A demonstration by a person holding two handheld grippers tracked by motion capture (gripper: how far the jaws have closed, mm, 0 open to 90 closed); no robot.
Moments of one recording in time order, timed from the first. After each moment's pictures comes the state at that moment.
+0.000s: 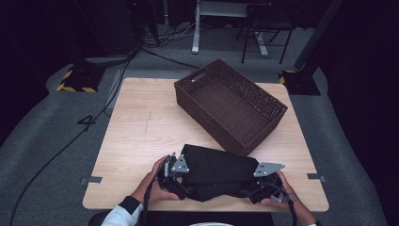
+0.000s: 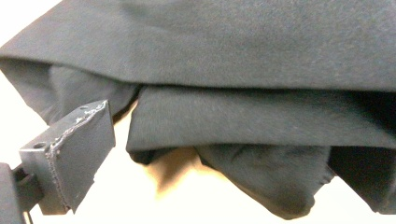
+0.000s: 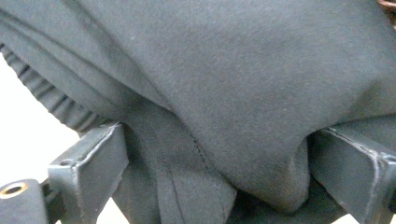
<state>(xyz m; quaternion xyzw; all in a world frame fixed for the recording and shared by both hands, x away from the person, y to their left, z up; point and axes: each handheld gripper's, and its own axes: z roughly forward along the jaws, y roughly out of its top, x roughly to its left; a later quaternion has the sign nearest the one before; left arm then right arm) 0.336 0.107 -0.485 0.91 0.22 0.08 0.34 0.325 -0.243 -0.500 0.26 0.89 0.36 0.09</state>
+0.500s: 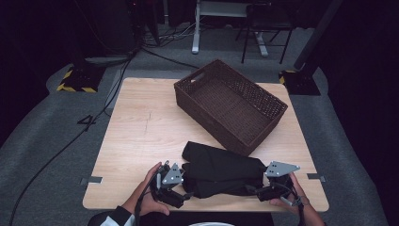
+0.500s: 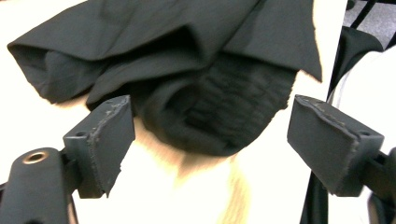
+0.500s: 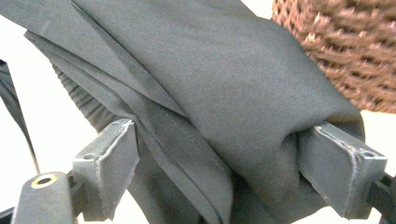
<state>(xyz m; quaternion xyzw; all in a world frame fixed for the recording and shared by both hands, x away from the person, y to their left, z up) 0.290 0.113 -0.468 0.90 0.20 0.09 0.37 0.312 -0.261 -0.473 0.26 0.87 0.40 0.13</state>
